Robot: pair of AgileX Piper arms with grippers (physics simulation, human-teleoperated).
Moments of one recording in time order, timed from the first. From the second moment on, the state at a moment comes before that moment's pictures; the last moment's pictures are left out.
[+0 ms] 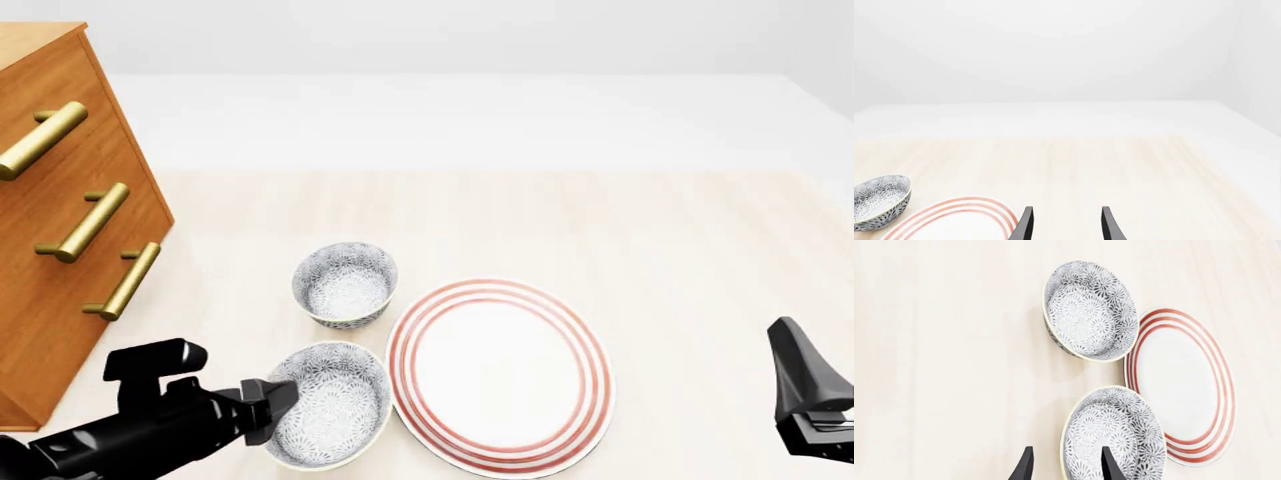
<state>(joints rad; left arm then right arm) -0.53 1.16 -0.13 -0.26 -0.56 -0.01 0.02 0.00 -0.01 0.01</state>
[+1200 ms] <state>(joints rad) -0.58 0.80 -0.32 0.25 -0.48 -0.01 0.02 0.00 -0.01 0.00</state>
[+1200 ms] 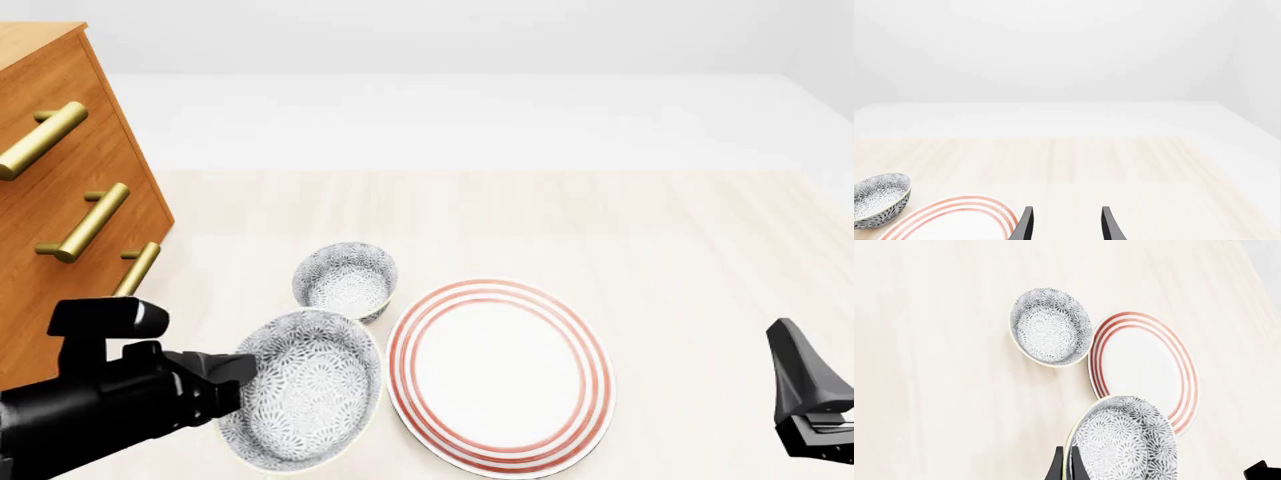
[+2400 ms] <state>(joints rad) -0.90 0.56 -0.65 0.87 -0.42 0.00 0.00 0.00 0.00 -0.02</state>
